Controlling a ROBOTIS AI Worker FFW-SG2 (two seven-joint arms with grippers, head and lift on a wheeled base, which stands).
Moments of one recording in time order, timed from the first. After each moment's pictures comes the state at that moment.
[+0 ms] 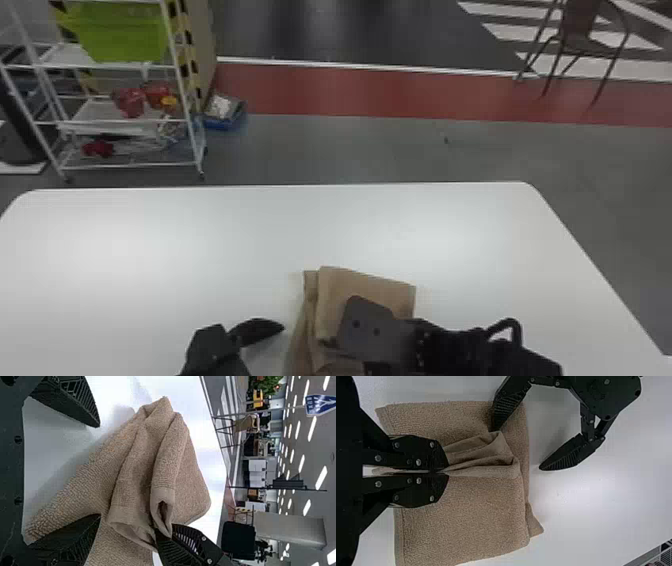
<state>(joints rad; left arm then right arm) 0.39 0.02 -0.12 -1.81 -0.33 0.14 -0.83 0.21 -0.30 0.63 -2.30 1.38 1.04 1.36</state>
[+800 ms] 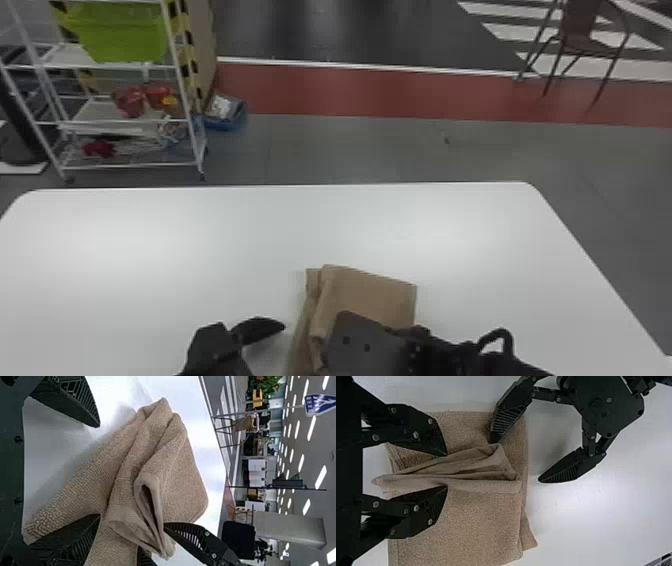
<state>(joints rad) 0.39 0.02 -0.12 -1.81 -0.33 0.14 -0.83 0.22 -0.31 0.67 -2.29 1.42 1.04 1.36</state>
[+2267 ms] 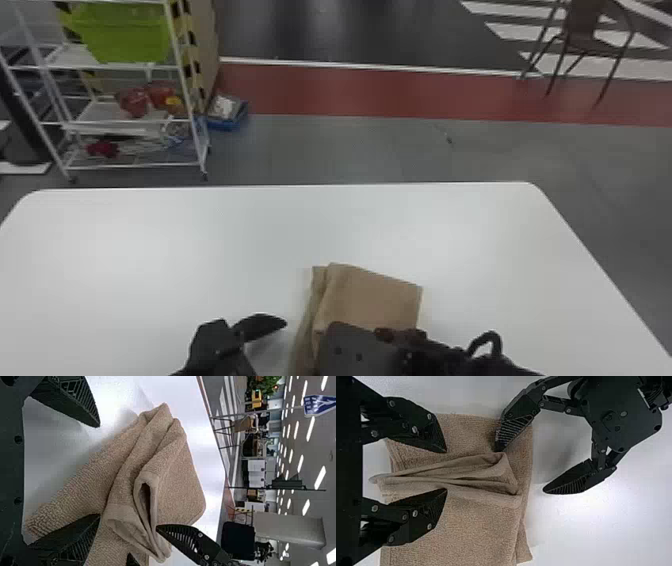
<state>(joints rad) 0.38 0.02 -0.11 -1.80 -0.33 0.14 -0.83 0.21 -0.31 0.70 -2.26 1.45 1.01 1.36</state>
